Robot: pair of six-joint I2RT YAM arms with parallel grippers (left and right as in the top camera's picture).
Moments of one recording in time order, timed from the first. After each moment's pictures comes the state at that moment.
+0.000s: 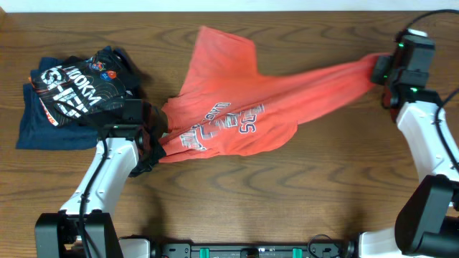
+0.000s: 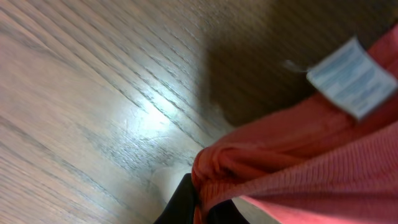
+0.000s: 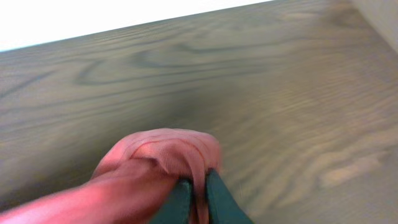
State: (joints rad) left arm -0.02 1.46 0.83 -0.84 -0.12 -0.61; right arm -0.17 1.65 1.17 -0.20 0.19 0.10
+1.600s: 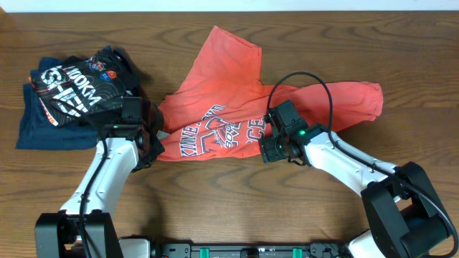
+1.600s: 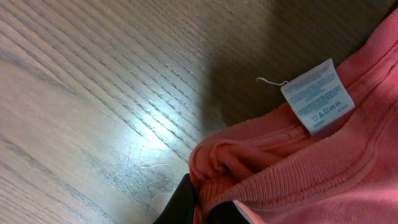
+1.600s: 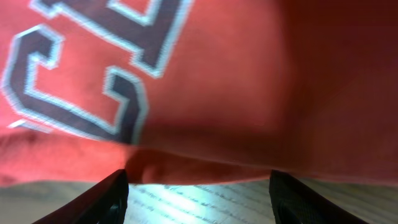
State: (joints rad) left arm -0.02 1.46 0.82 -0.78 -0.16 -0.61; right arm 0.53 1.69 0.88 -0.43 -0.07 0.29
